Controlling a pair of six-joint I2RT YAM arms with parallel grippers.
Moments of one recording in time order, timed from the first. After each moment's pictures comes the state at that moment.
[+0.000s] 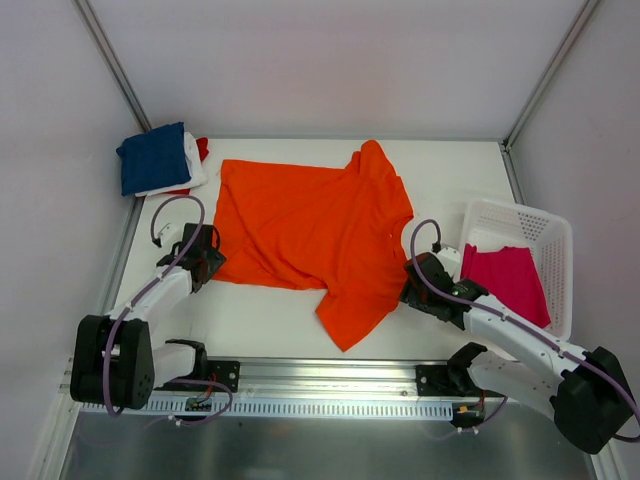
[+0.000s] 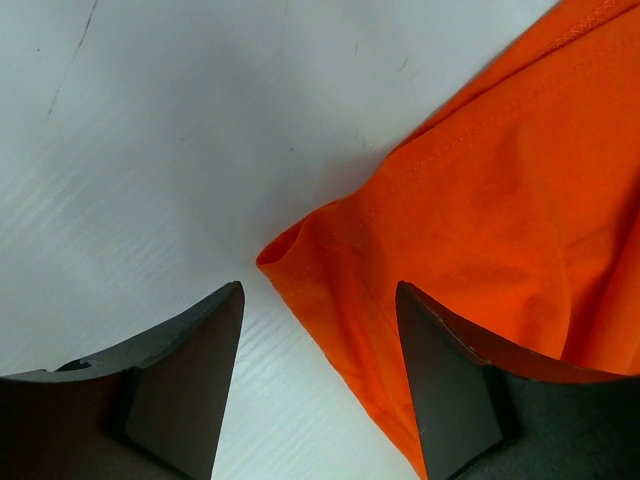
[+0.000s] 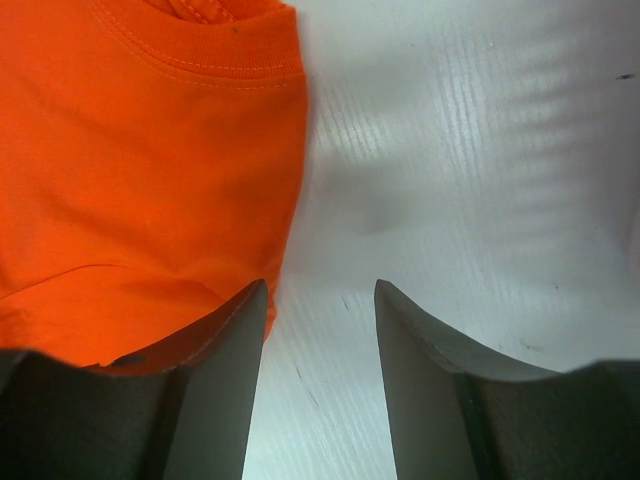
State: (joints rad) left arm -0.11 1.17 0.53 -0.38 -0.39 -0.92; right arm 0.66 0.96 0.50 -0.60 0.38 0.93
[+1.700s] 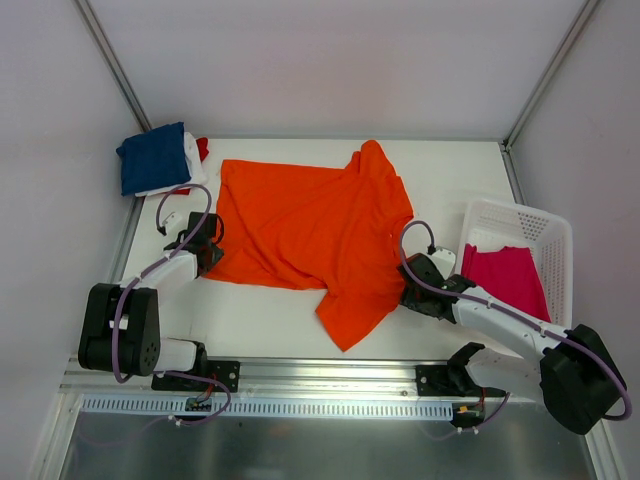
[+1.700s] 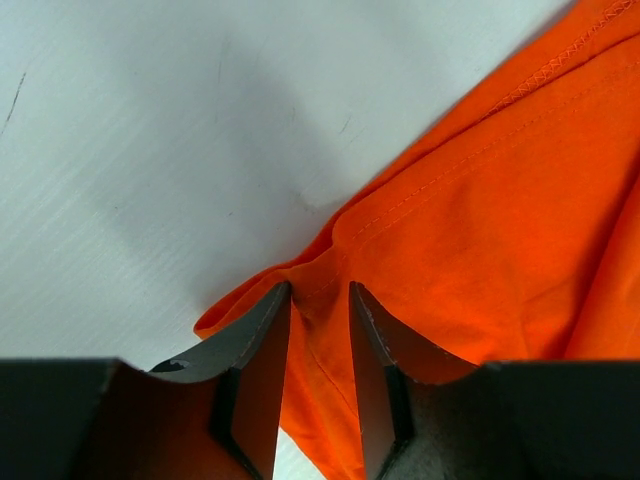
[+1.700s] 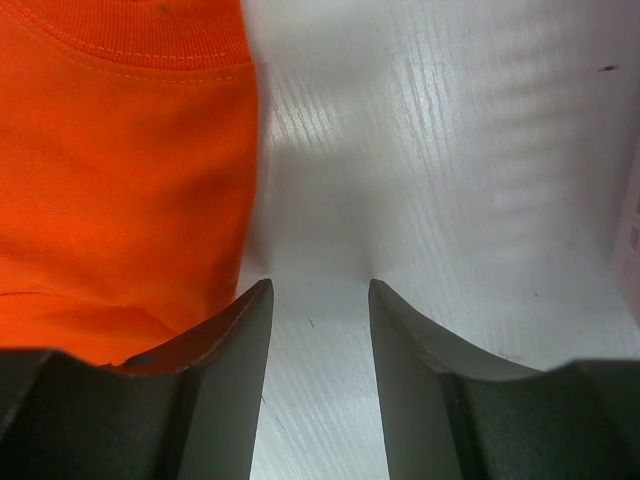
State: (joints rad) left arm -0.10 1.35 0.61 -0.27 -0.41 -0.90; right arm 0.66 1.09 0.49 -0.58 0.42 0.91
